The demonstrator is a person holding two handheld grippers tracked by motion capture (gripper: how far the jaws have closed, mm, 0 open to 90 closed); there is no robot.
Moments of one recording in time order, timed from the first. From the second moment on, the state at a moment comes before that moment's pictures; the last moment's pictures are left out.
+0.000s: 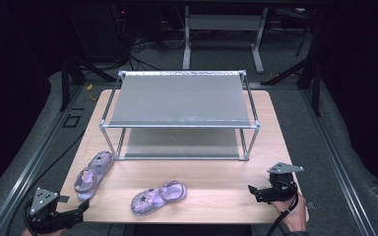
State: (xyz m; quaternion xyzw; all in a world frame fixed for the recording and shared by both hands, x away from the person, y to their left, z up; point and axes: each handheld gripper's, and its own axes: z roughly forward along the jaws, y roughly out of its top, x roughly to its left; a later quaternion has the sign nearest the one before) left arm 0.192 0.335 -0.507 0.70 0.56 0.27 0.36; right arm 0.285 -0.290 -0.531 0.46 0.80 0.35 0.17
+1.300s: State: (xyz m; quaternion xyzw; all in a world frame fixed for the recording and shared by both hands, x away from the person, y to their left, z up) left arm 0.251 0.333 -0.542 0.70 0.58 0.27 0.33; right arm 0.282 -0.276 -0.530 0.46 0.80 0.35 0.16
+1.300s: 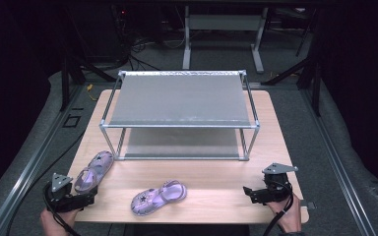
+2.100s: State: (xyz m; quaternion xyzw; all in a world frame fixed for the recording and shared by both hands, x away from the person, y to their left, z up) left arm 0.274 0.330 -0.553 0.71 0.57 0.26 0.33; right arm 0.276 -0.277 -0.530 0.46 0.80 0.35 0.16
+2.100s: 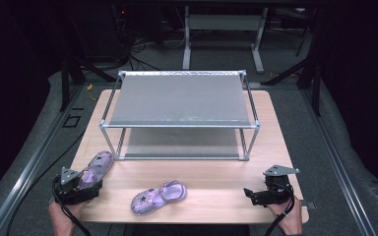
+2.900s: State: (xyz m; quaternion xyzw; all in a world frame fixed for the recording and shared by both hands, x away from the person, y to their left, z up) left arm 0.269 0.338 -0.553 0.70 0.57 0.27 0.33; right arm 0.276 -0.279 -0.527 0.47 0.79 0.35 0.16
